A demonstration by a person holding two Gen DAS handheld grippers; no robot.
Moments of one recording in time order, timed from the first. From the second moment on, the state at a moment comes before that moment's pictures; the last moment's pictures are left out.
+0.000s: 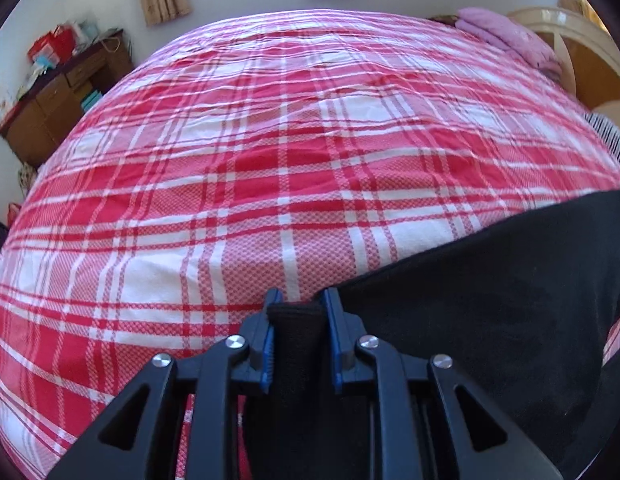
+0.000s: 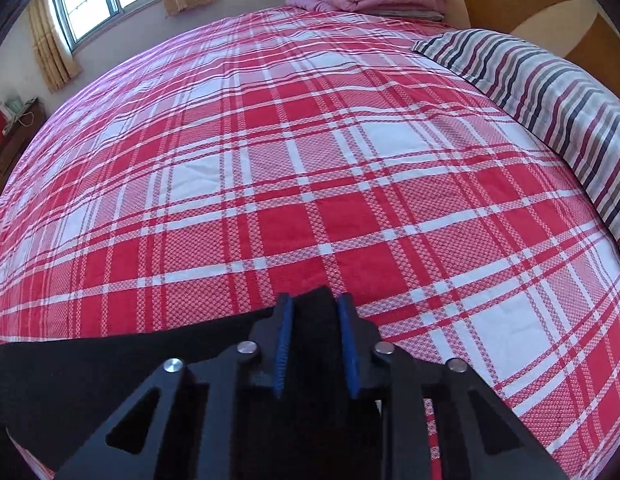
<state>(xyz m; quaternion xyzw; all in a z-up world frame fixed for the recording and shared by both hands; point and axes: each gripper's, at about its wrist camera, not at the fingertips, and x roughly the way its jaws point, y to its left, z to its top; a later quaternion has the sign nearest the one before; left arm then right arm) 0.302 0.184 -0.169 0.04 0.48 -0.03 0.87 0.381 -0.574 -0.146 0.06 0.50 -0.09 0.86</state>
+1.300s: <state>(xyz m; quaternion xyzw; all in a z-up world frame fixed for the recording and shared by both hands) 0.171 0.232 -0.112 -0.08 0.26 -0.15 0.95 0.092 -0.588 -0.035 0.17 0.22 -0.06 0.96</state>
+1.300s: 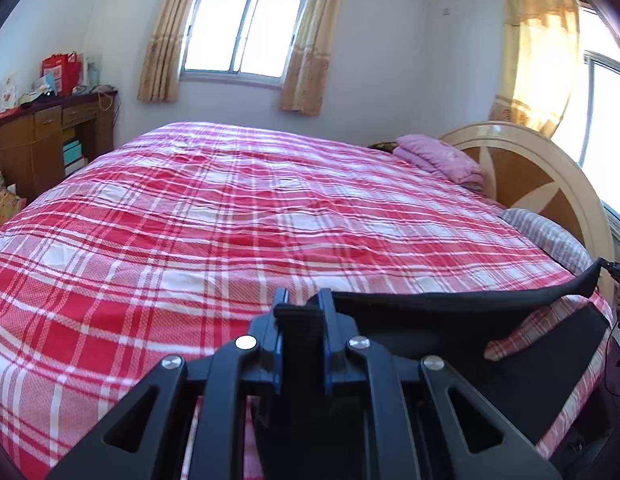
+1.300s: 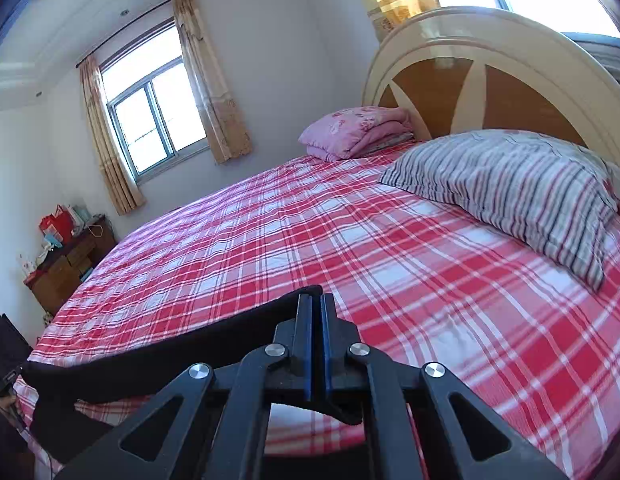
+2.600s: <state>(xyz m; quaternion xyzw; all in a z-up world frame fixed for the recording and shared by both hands) 0.028 0.270 -0.153 -0.03 0.27 -0.16 0.95 0.054 -0.375 -0.057 -0.02 0.28 0.08 0.96</state>
